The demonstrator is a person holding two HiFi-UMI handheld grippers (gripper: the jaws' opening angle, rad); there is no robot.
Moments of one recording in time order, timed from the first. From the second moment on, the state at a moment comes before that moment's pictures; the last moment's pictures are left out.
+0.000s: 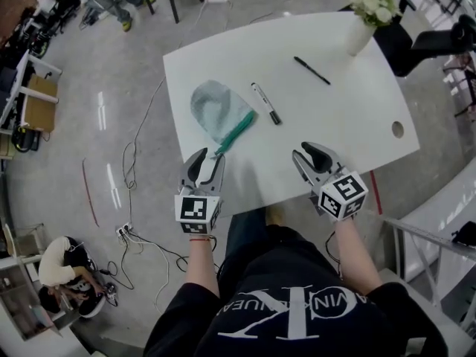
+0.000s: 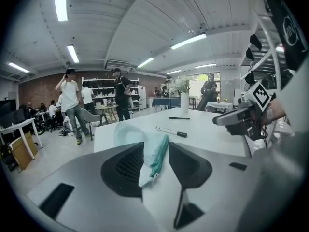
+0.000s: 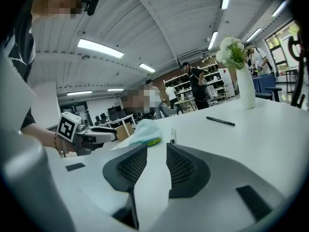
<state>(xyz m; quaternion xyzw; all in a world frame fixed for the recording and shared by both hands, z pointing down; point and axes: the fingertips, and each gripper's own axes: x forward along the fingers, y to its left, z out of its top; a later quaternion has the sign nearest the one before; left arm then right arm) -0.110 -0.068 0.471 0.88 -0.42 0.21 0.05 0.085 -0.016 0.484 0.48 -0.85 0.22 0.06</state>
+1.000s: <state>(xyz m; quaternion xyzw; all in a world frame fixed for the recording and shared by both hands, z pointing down) -0.066 -0.116 0.547 0.87 -0.18 0.46 -0.02 0.069 -0.077 0.508 0.48 -0.84 0.25 0.09</state>
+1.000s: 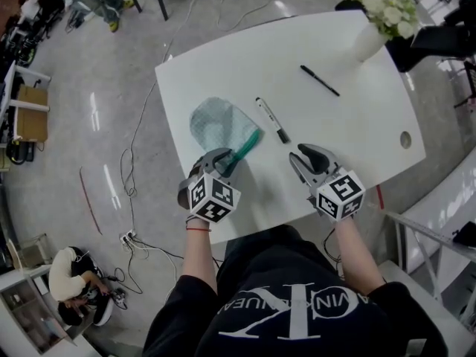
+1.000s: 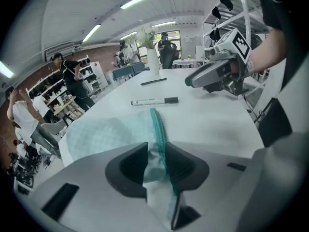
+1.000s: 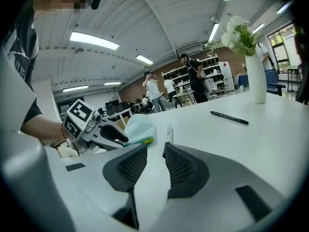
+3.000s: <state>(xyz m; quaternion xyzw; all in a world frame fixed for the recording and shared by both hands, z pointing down) -0.097 -0.146 0.508 0.88 -0.34 0.27 0.17 0.061 -0.132 0.550 0.50 -0.78 0.29 0.26</state>
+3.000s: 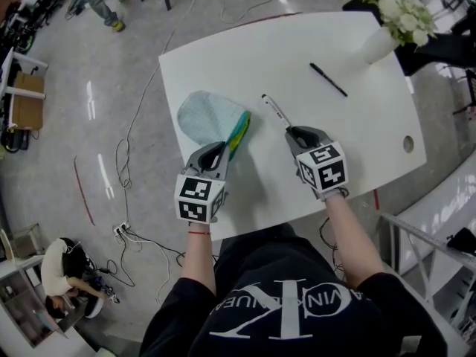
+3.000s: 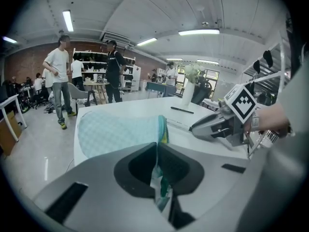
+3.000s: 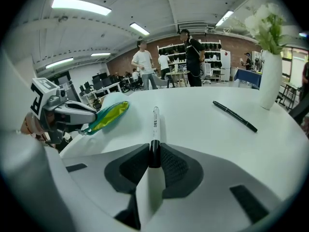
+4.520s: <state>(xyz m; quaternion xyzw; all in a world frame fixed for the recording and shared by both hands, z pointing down) -0.067 -0.134 0.496 0.90 -0.31 0.27 0.16 -0.015 -0.073 0.527 0.33 -0.85 0.29 0.28</state>
